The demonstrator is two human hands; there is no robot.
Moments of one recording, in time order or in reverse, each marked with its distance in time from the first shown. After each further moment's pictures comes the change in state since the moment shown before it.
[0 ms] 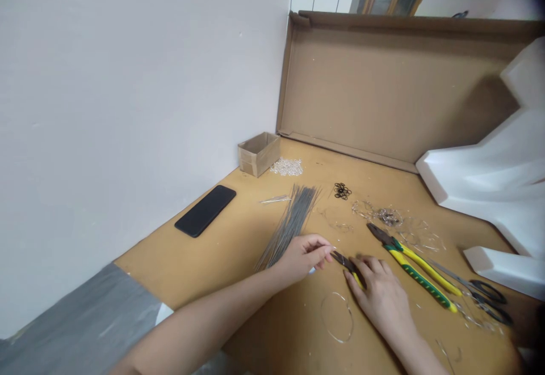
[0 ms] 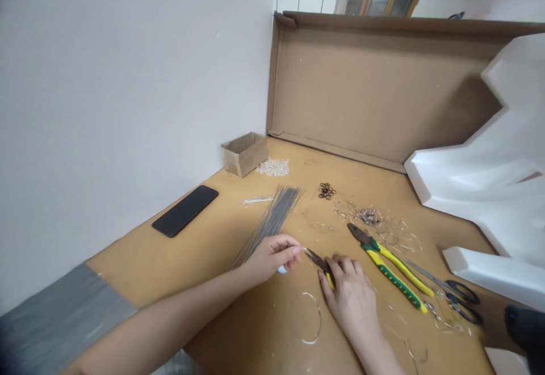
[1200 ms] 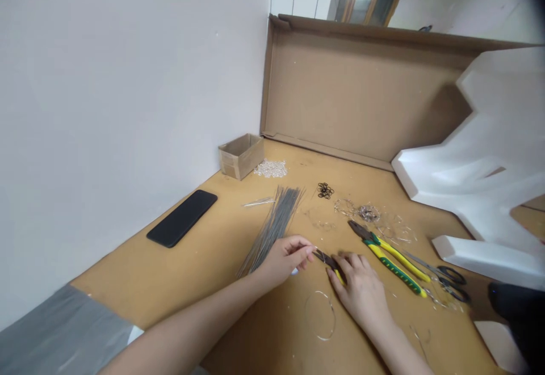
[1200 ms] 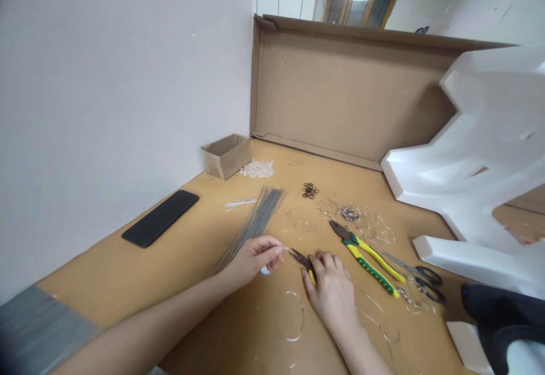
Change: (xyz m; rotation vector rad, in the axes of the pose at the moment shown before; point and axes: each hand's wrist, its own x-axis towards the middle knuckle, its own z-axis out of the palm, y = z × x) left_hand -0.002 0.005 0.002 0.001 0.000 0.012; right_hand 0.000 -0.006 -0.008 0.023 -0.014 0.032
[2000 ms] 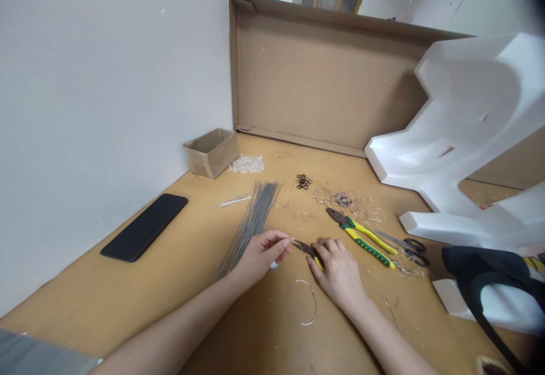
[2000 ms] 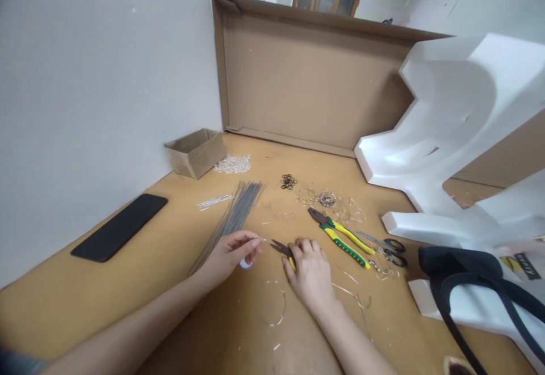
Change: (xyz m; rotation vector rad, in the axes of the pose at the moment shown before) left_hand -0.001 -0.001 0.000 0.006 -0.001 -0.035; right_hand -0.001 -0.007 -0.009 0.055 -0.057 0.068
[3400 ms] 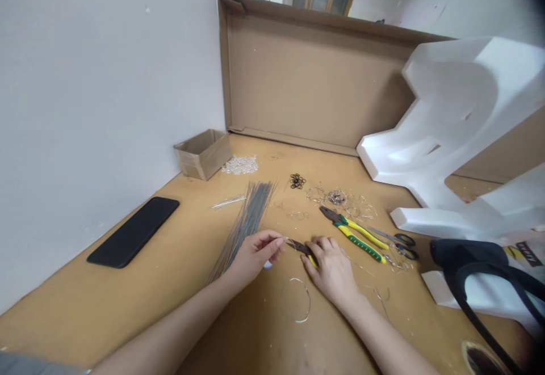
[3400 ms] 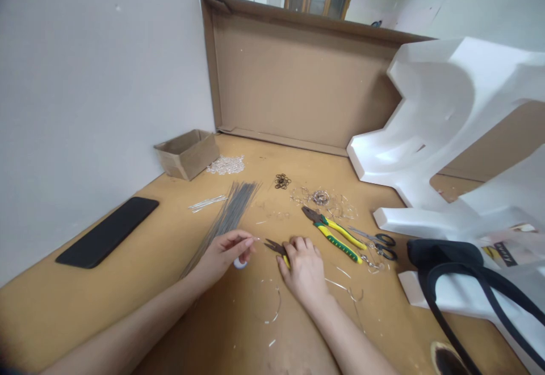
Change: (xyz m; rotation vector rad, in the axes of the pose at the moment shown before) left_hand -0.001 0.001 -0.001 0.020 -0.001 0.012; right_hand -0.001 0.000 0.000 0.016 0.003 0.009
